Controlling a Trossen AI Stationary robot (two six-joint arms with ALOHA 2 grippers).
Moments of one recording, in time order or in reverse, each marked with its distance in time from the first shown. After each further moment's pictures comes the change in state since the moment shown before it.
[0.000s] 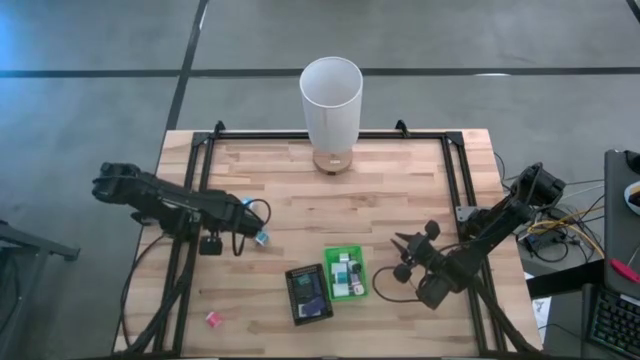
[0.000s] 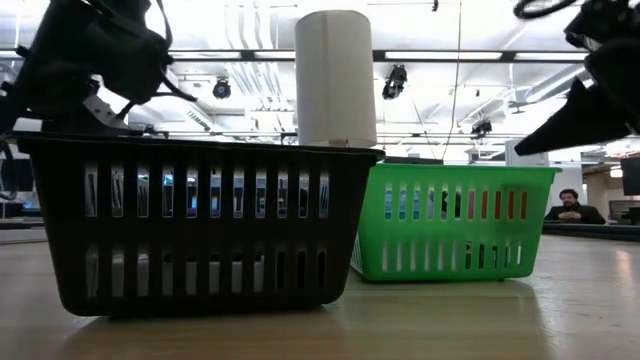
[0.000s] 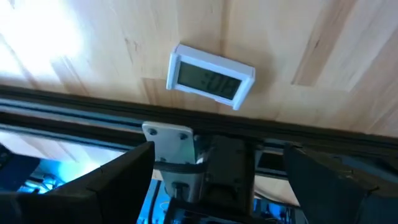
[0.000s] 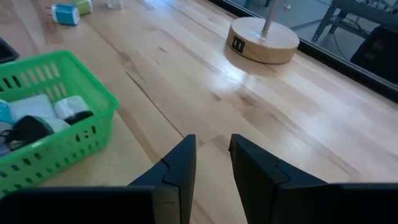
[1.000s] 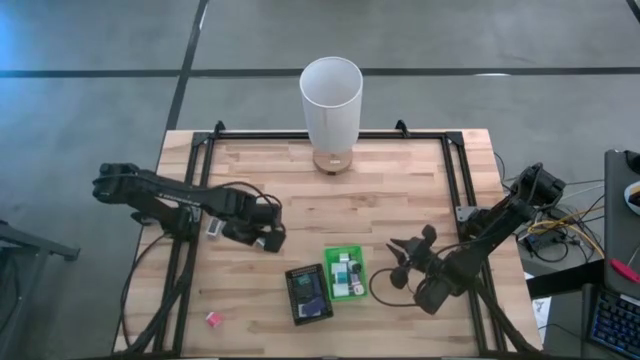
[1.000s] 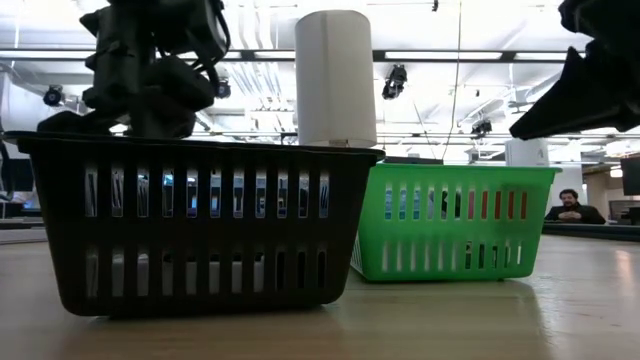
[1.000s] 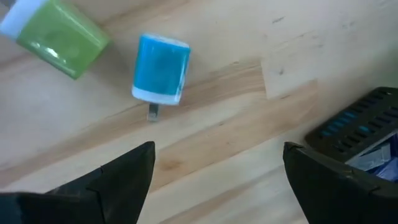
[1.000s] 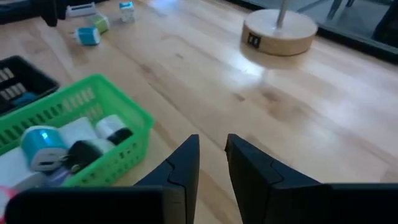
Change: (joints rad) left arm 0.063 0.000 0.034 0.681 0.337 -1.092; right arm 0.000 0.000 0.085 0.010 -0.038 0.049
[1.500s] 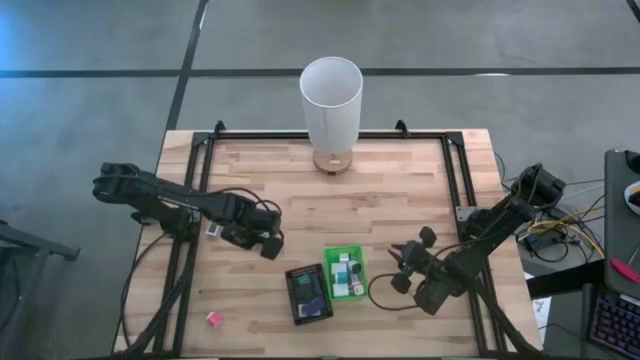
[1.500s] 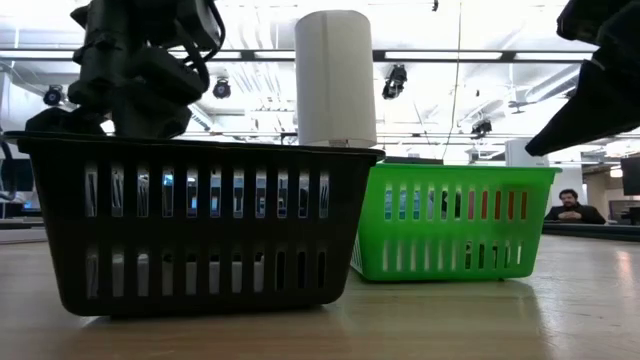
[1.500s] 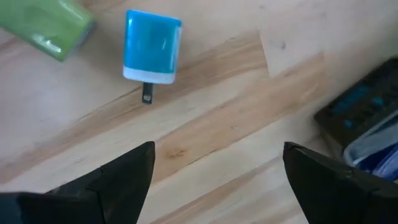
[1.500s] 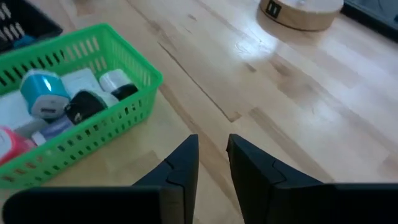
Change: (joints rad) left arm -0.061 0.000 -0.002 -0.004 0.002 0.018; right arm 0.000 0.000 0.012 -0.014 -0.141 -0.120
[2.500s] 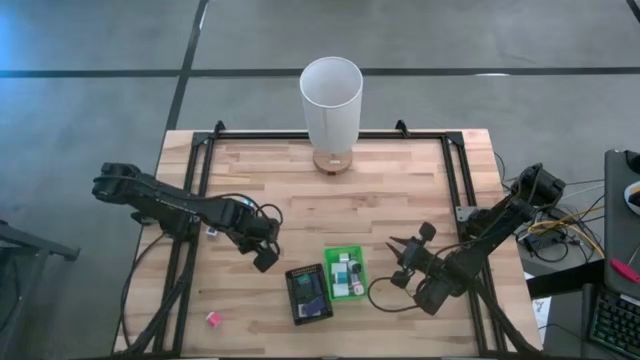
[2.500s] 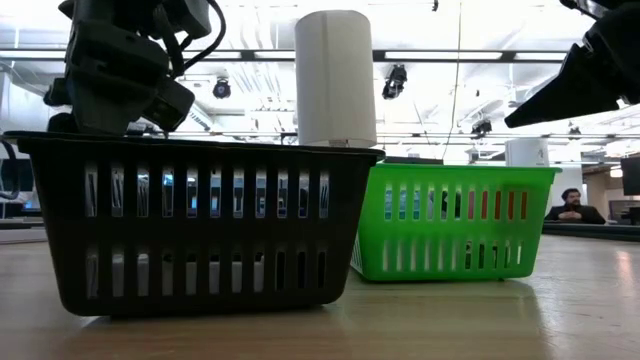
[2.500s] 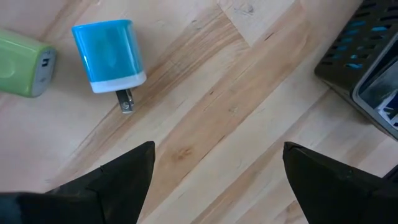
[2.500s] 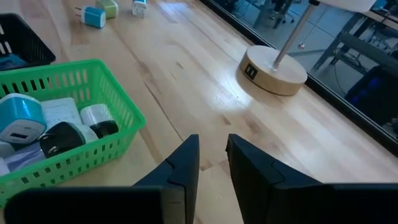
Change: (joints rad) left arm -0.063 -0.001 0.000 0.012 -0.024 0.271; right arm -0.003 0.000 0.000 0.008 0.199 -0.184
